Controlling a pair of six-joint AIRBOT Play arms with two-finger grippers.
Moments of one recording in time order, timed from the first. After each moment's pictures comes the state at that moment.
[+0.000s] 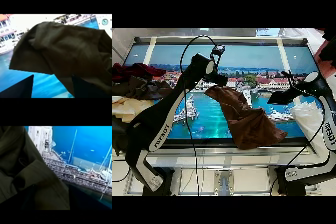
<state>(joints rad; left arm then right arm) -0.58 -1.81 1.96 1.60 -1.23 -1.72 -0.22 -1.58 1.30 -1.05 1.41 1.11</state>
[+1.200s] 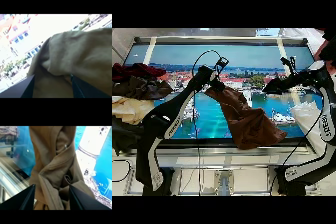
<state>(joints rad) -0.52 -2.02 1.98 1.70 -1.05 -1.47 -0.22 -1.68 1.58 -0.76 1.58 1.10</state>
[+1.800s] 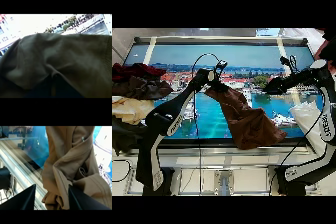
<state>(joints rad) -0.49 -2.09 1.98 1.38 -0.99 -1.44 -0.22 -1.68 1.59 -0.73 1.69 1.13</state>
